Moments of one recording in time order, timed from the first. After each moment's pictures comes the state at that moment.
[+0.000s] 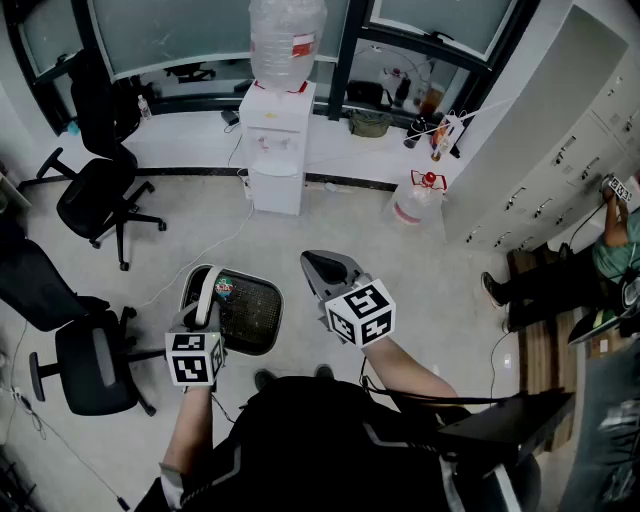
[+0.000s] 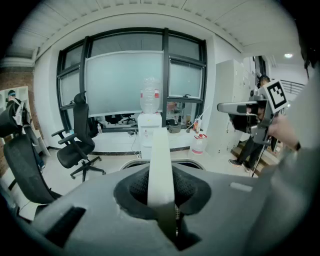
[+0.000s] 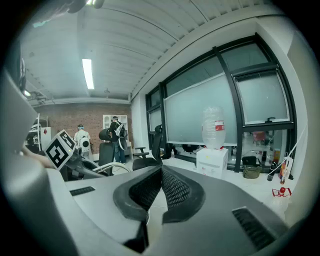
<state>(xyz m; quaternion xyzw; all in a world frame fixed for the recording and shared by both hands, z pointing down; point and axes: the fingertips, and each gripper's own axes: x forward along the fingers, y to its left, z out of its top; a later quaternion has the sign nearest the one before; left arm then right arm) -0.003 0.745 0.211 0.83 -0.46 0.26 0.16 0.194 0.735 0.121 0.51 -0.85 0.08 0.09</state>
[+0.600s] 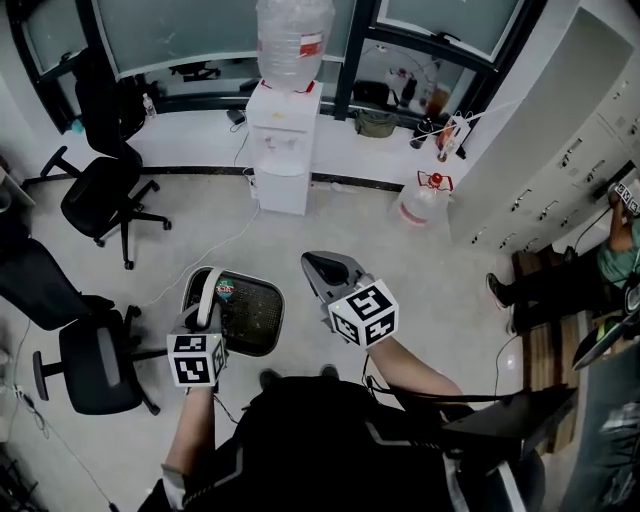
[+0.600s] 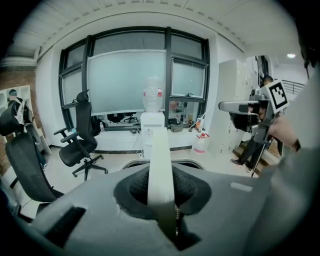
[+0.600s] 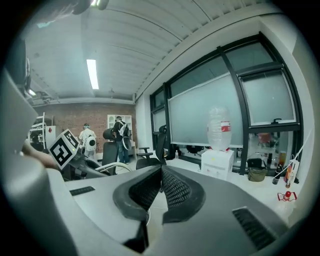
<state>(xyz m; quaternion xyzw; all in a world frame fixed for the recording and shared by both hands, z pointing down) -0.020 0.739 0.214 0.83 -0.47 0.26 0.16 0.178 0.728 0.122 0.49 -0.86 0.07 0.09</state>
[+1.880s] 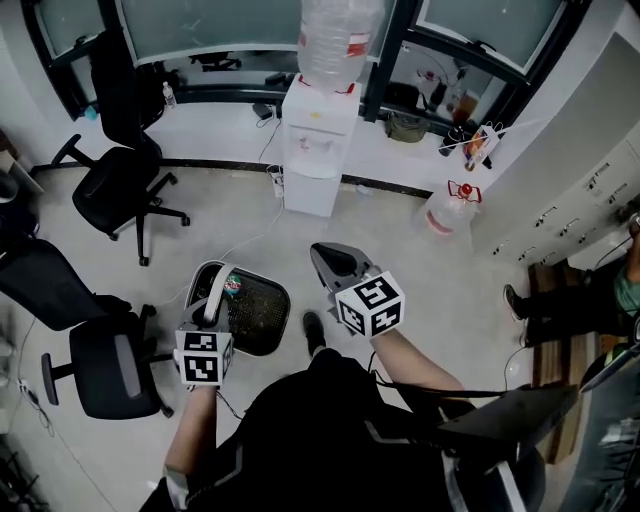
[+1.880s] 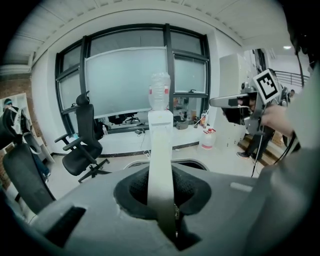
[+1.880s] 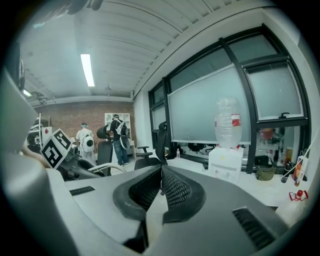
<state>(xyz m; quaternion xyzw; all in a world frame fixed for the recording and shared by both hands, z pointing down) -0.099 0.656 0.234 0.83 -0.46 0.29 0.13 0.100 0.624 0.147 0.49 -0.86 0.09 0.09</state>
